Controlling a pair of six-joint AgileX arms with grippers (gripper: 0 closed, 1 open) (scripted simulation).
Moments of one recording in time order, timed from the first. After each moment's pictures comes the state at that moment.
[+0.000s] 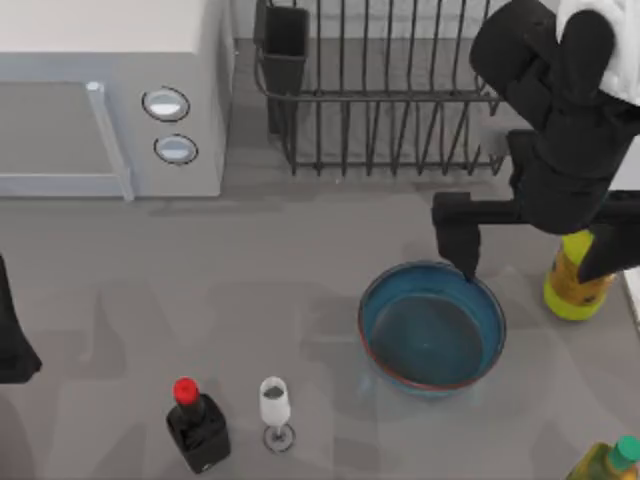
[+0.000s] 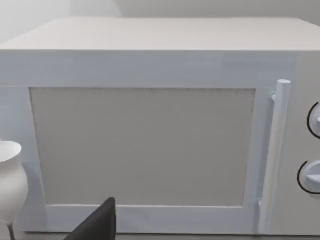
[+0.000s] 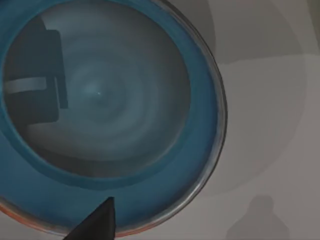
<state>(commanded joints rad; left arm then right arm) 0.00 0.00 0.00 0.00 0.00 0.00 0.50 1.83 1.48 -1.22 0.00 0.52</state>
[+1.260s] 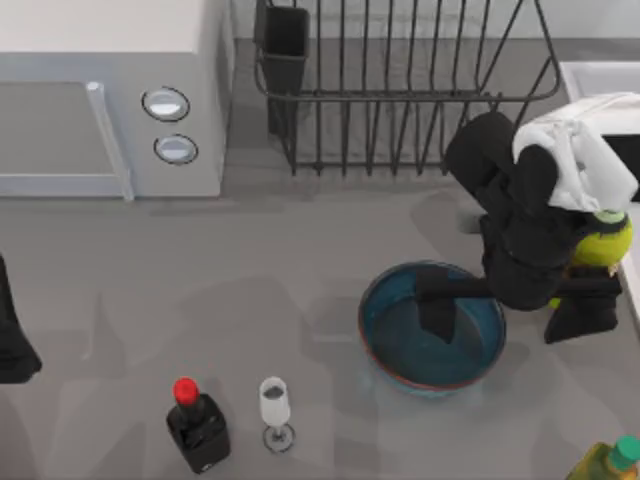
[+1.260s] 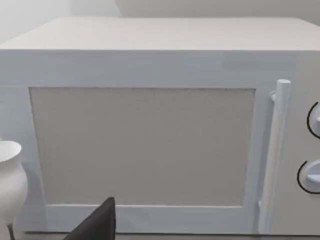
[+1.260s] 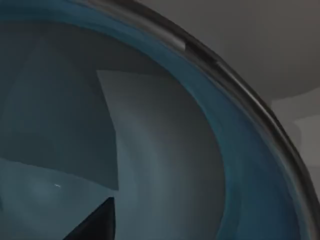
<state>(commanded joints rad) 0.00 0.00 0.00 0.00 0.00 0.00 0.51 1.94 1.21 -0.84 0.00 0.52</state>
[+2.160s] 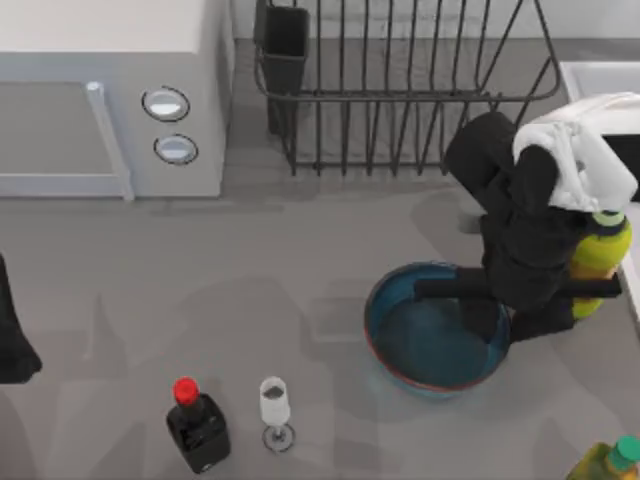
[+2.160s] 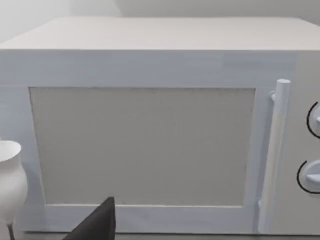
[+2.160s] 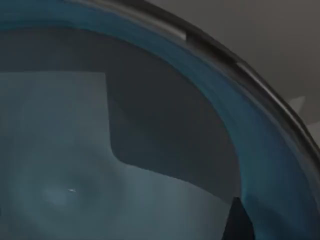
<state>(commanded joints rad) 0.00 0.00 0.00 0.00 0.00 0.00 0.51 1.94 1.21 -0.84 0.00 0.52</state>
